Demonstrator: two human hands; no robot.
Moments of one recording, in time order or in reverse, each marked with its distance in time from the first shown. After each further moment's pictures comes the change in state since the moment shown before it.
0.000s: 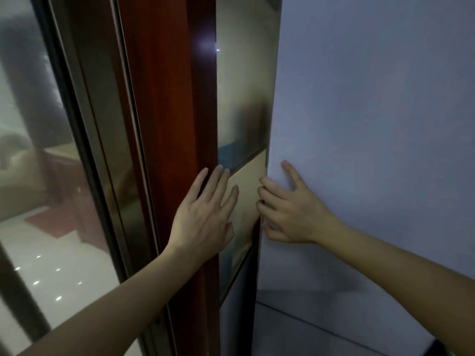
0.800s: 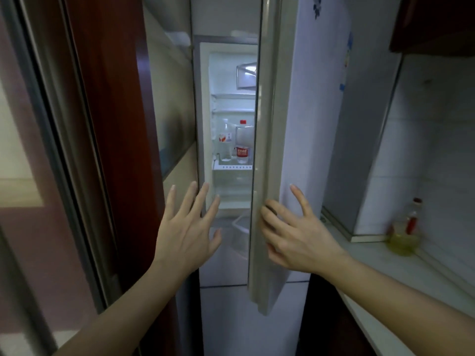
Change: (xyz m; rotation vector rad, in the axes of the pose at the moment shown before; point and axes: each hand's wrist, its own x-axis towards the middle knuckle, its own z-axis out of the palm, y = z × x) left_hand -0.085 0.020 -0.066 -0.416 0.237 0.196; right_hand -0.110 -0.096 -0.223 -0.231 -0.223 0.328
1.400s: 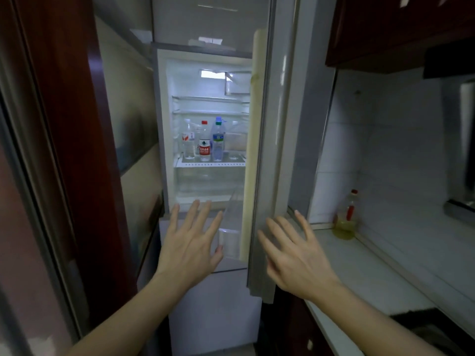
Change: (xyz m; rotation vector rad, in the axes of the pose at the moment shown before) left_hand -0.038 0.115 -0.053 -0.176 -0.011 0.093; right_hand -0.125 0.004 -0.111 0.075 -0.312 0.294
